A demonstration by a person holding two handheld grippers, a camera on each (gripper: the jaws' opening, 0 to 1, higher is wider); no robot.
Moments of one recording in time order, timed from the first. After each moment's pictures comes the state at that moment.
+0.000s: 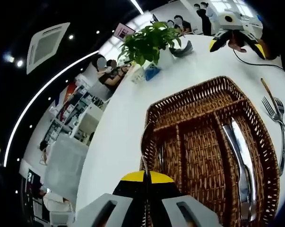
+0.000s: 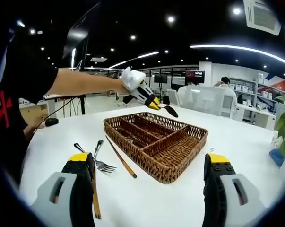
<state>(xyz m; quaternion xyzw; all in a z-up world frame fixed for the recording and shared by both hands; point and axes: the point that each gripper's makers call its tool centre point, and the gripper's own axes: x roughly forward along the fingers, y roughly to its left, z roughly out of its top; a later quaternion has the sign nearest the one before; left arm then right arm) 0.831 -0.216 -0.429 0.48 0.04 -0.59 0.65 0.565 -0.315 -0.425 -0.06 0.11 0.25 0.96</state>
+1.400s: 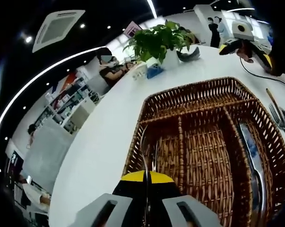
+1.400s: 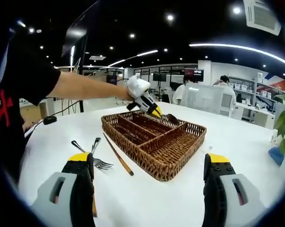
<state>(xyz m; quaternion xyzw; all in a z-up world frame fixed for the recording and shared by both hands) 0.846 -0.232 -0.480 0.41 0.08 -0.63 0.66 0.568 -0.322 -0.431 -0.06 0.11 0.24 0.96</state>
